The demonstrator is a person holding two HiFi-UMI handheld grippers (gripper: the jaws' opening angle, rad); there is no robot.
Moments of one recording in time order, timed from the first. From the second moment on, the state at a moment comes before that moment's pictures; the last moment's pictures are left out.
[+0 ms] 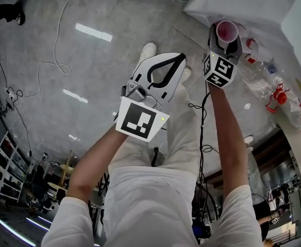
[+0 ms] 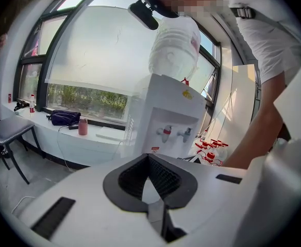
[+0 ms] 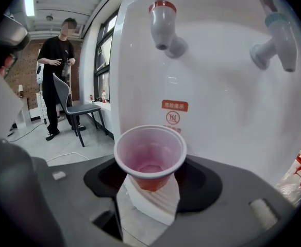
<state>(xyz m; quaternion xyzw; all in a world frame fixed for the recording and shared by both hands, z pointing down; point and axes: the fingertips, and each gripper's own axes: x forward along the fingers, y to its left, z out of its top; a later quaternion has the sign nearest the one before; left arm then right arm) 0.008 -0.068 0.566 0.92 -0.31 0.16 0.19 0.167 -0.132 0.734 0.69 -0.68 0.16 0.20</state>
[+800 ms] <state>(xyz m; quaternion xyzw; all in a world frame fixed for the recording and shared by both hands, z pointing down) 0.019 -0.064 0.567 0.92 -0.30 0.17 0.18 0.176 -0.130 0.745 0.70 -0.66 0.17 0.21</state>
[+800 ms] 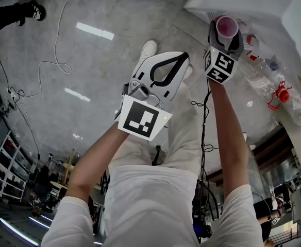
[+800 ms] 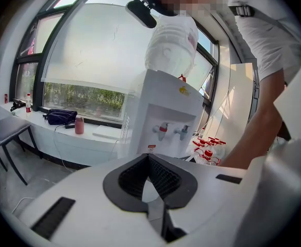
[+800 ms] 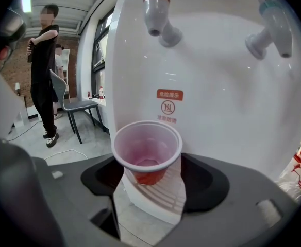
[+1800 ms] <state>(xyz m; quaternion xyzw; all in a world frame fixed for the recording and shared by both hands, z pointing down) 0.012 -0.057 0.530 0.93 -0.29 0.17 0.16 0.162 -0.086 0.704 0.68 -0.66 0.20 0.25</state>
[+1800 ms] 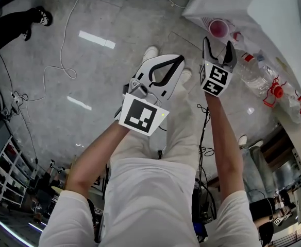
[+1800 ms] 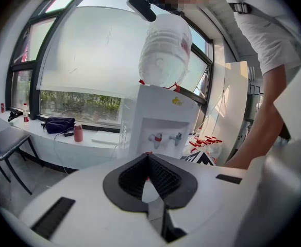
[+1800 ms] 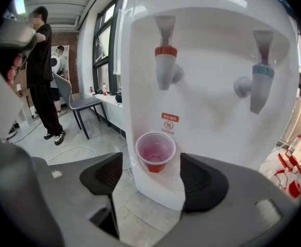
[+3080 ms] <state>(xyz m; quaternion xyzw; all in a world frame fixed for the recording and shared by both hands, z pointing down) 0.007 -0.040 0.391 0.93 -0.30 0.15 0.16 0.146 -0.031 0.450 0.71 -0.66 0.19 0.13</state>
